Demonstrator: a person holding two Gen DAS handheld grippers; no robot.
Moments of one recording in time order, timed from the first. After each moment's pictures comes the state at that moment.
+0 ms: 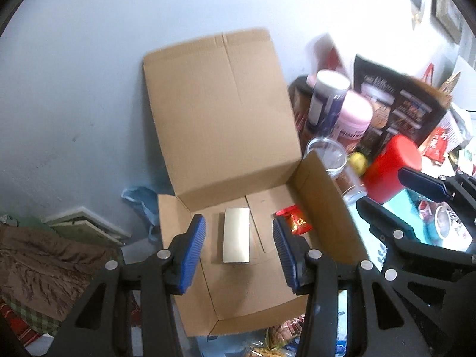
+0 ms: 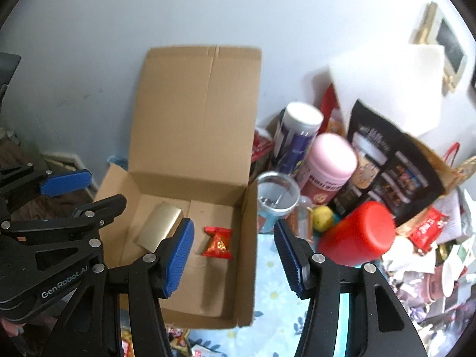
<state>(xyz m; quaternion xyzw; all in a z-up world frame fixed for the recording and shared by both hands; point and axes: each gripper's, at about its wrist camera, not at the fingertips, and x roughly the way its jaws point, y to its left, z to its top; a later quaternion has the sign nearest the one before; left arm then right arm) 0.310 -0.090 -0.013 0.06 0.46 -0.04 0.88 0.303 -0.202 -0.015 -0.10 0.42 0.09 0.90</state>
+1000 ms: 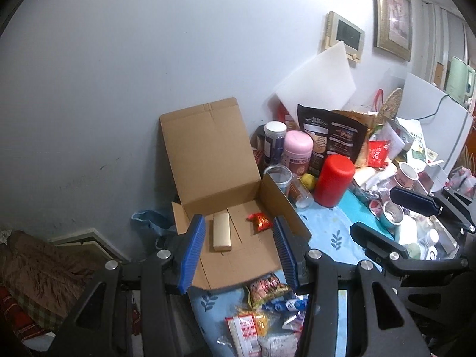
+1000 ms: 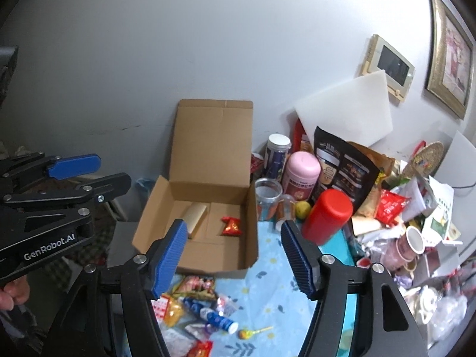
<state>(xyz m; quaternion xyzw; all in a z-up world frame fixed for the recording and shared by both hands) 0.145 -0.082 0.088 0.06 0.36 -0.10 0.93 0.134 -0.218 0.081 -0.07 0.35 0.08 0.93</state>
